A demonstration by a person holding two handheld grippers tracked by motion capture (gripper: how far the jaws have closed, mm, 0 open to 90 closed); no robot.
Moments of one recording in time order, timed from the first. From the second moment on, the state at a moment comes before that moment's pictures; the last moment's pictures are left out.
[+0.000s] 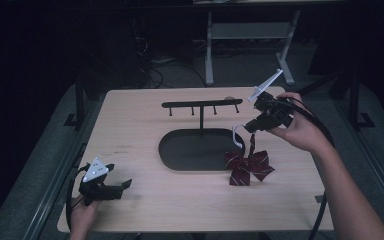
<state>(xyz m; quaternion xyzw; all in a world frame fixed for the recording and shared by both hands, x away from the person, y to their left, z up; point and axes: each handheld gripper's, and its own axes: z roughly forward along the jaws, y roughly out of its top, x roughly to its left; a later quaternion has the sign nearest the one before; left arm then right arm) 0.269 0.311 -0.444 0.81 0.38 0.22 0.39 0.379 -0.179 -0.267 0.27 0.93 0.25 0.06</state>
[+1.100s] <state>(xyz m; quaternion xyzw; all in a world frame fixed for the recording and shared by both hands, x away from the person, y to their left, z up) 0.269 0.313 -0.445 0.80 0.39 0.22 0.40 0.408 -0.168 -0.250 0.28 0.93 0.25 0.06</state>
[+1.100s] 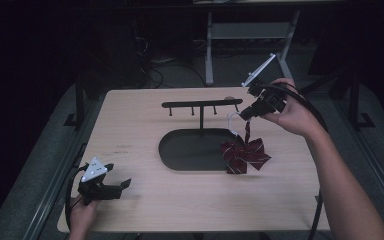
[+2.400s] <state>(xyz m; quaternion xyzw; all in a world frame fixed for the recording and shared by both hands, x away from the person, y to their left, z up) 0.269 0.313 -0.444 0.80 0.38 0.22 0.41 0.454 -0.164 -0.254 0.31 0.92 0.23 0.06</state>
